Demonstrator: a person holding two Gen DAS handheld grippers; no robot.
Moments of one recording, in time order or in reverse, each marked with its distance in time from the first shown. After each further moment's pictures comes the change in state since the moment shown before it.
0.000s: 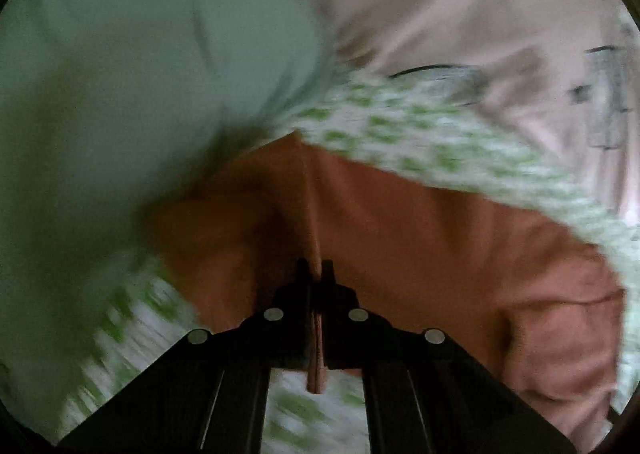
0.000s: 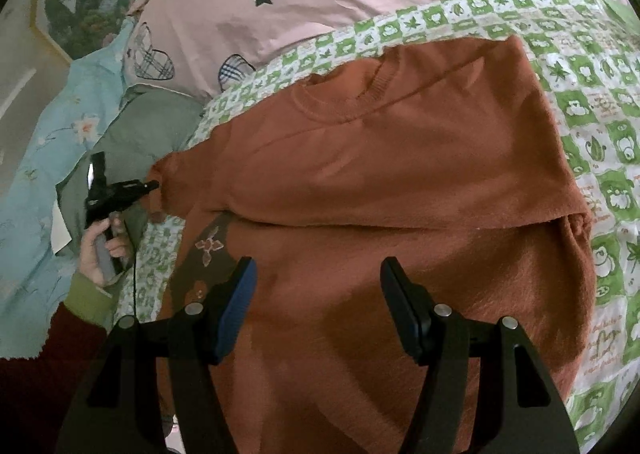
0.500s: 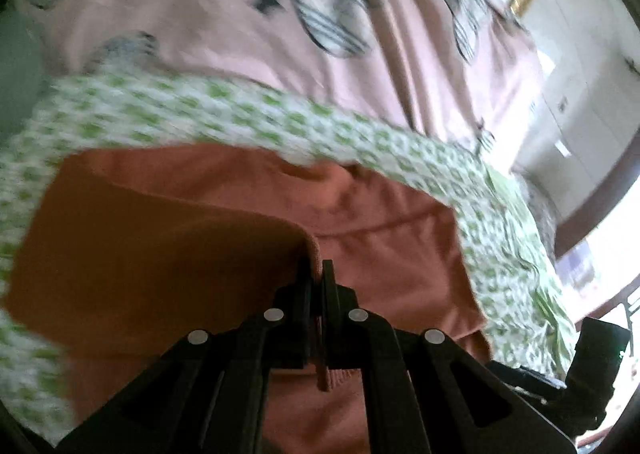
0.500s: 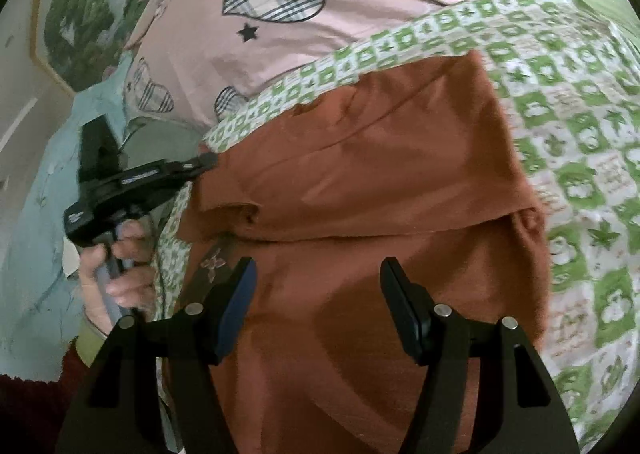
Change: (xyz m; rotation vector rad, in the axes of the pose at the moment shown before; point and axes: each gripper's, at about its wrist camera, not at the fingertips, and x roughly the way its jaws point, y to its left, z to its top) left arm -0.027 -0.268 -0.083 0.249 0.106 -0.487; right arm -0.038 -0.025 -0.004 0.074 -0.082 0.004
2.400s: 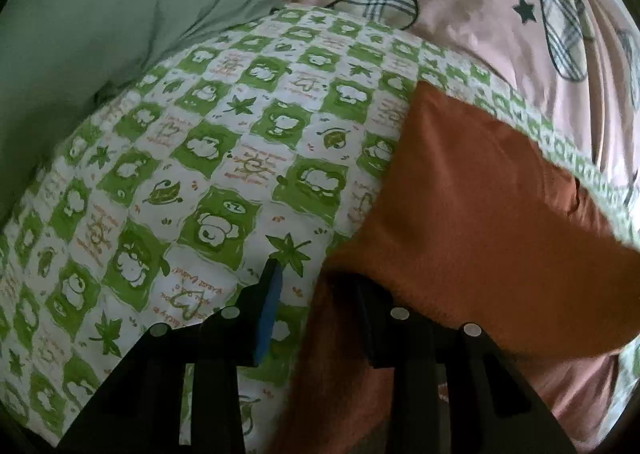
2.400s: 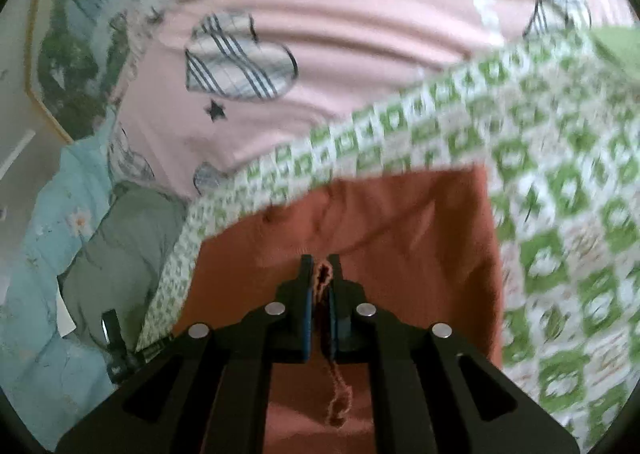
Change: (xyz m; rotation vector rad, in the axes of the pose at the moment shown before) left arm -0.040 0.186 -0.064 -0.263 -0.049 0.499; right arm 0.026 -0.033 0.125 0.006 -0.155 0.002
